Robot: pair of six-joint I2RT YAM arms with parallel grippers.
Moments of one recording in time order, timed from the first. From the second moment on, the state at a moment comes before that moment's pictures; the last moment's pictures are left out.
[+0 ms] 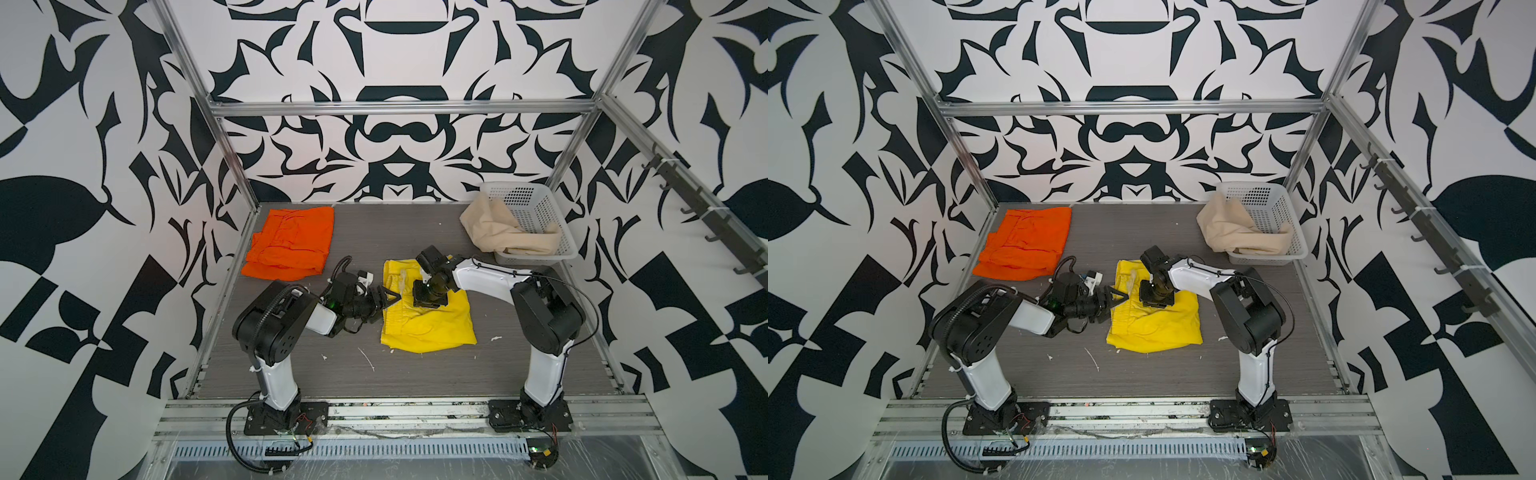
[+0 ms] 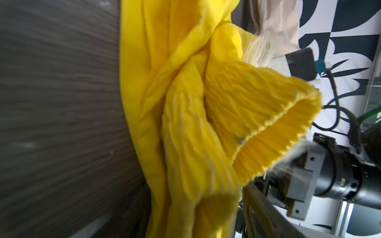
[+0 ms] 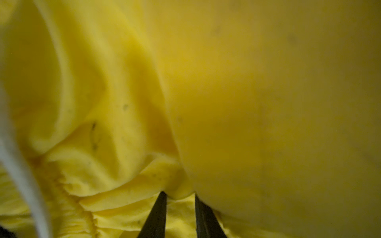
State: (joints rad) left arm -0.52 1.82 0.54 0.74 0.68 -1.14; right arm 0.61 1.90 1.22 -0.60 -0.22 0.68
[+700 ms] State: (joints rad) left arm -0.57 1.69 0.79 0.16 0.57 -0.92; right arm 0.55 1.68 1.13 -0.54 -0.23 0.70
